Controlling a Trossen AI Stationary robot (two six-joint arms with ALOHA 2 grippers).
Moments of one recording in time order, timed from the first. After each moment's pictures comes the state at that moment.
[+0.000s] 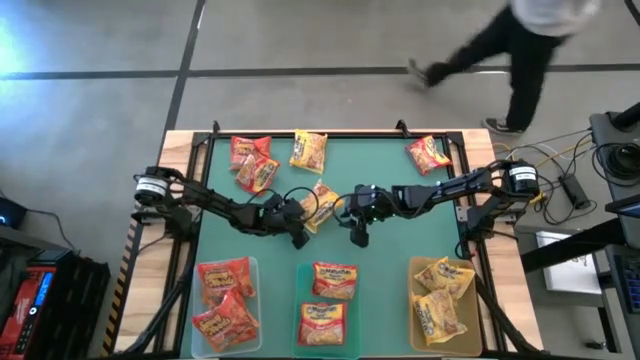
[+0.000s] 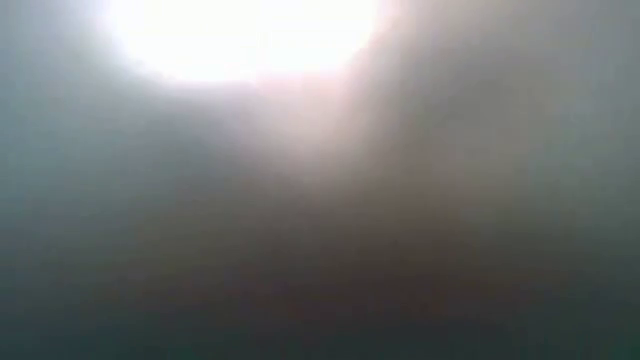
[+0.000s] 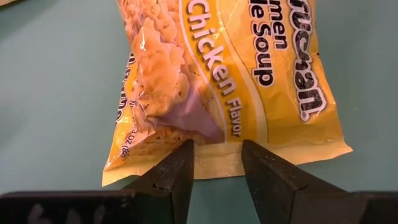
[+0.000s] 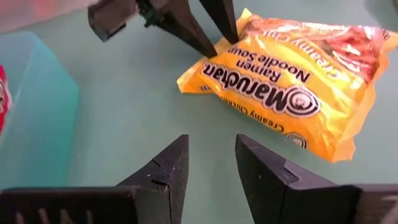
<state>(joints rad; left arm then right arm) -0.06 1.75 0.71 0.10 -0.43 -0.57 -0.07 1.61 0.78 0.14 -0.08 0.14</state>
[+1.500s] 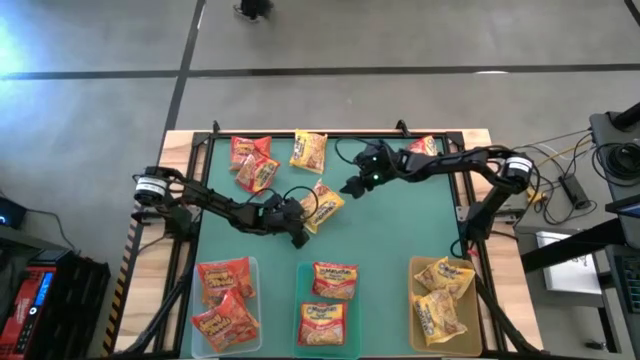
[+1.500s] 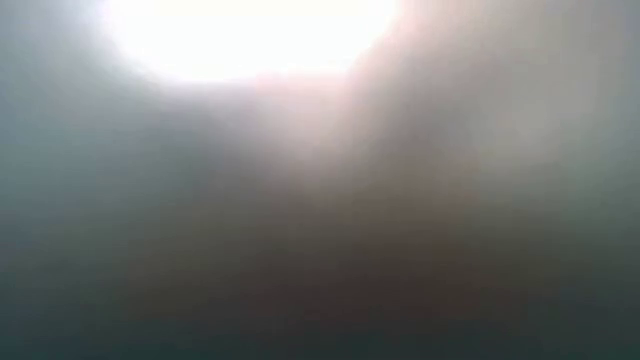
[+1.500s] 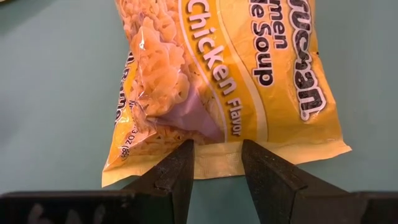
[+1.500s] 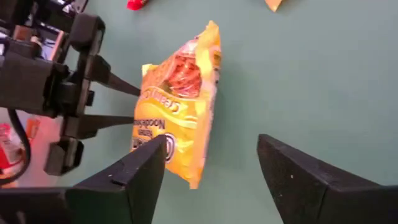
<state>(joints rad) -0.06 1.75 0.70 0.10 -0.40 -0.57 -0.46 1.66 0.83 0.11 -0.43 0.63</state>
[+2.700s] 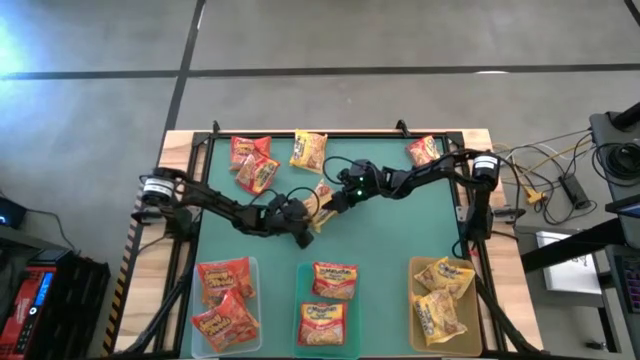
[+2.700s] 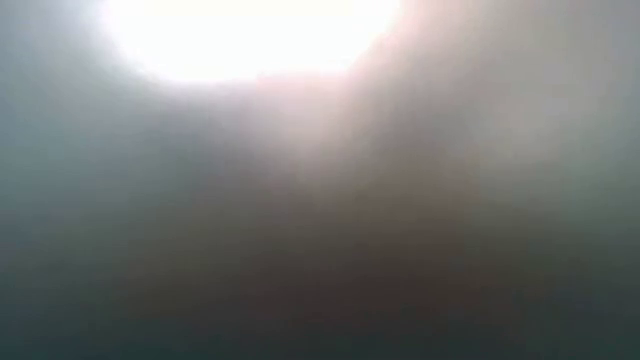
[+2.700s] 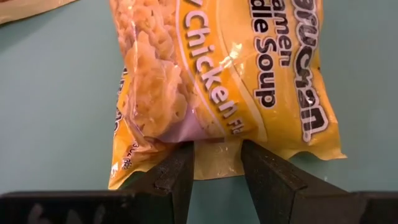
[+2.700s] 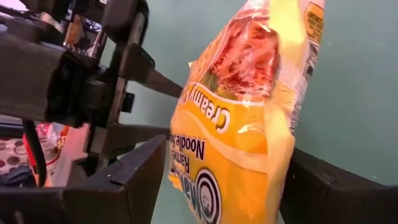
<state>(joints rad) -0.06 1.81 0.70 0.26 -0.44 -0.53 -0.33 1.89 0.85 0.50 -0.44 0.81</state>
